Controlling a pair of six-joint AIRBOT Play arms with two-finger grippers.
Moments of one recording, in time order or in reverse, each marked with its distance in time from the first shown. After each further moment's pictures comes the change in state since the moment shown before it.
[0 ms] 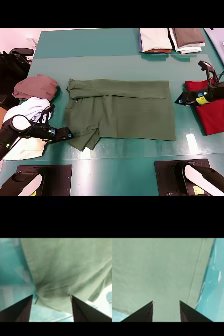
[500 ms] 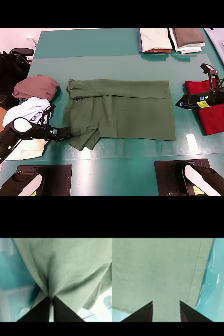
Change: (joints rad) left arm 0.000 0.004 -0.022 -0.051 0.072 0.059; right arm -0.006 0.067 -0.039 -0.004 0.002 0.002
